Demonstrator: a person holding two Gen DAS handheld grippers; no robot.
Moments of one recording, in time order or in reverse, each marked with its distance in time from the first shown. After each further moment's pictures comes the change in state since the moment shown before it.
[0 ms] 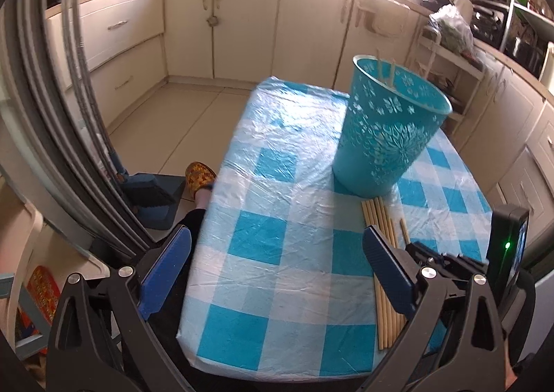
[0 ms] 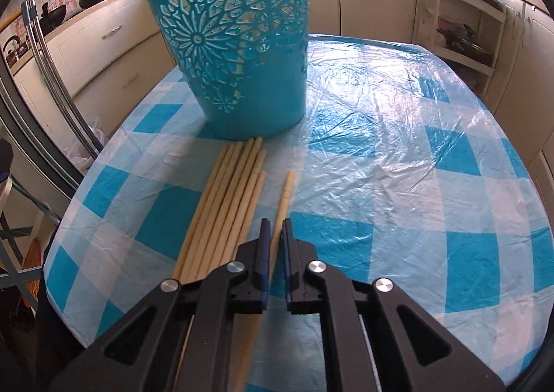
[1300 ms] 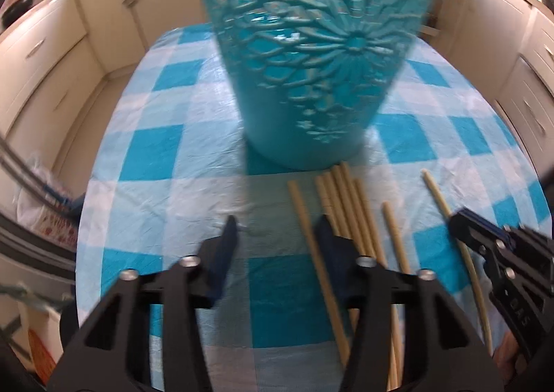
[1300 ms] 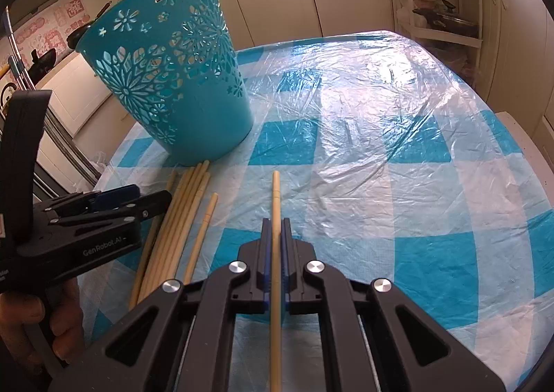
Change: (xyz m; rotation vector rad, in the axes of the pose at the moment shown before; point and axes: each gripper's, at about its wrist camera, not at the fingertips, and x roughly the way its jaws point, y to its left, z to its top) left arm 0.122 -0.093 0.003 0.266 0.188 -0.072; right arm -0.014 -0.064 -0.019 0.140 -0.046 0.086
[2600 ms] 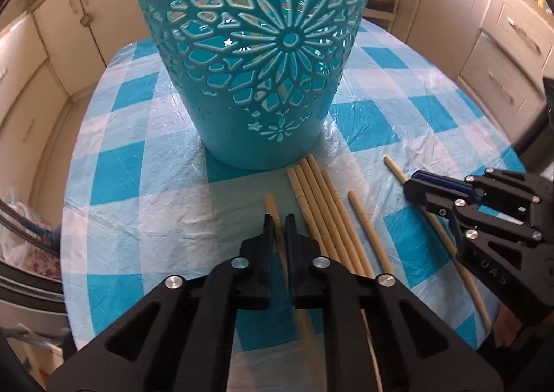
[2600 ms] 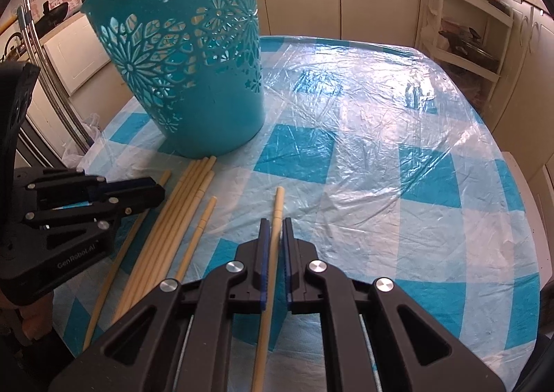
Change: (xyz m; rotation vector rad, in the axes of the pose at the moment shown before) left arm 0.002 0.000 0.002 0.097 0.009 -0.132; right arm 0.014 0.018 0.016 -0.165 0.047 -0.050
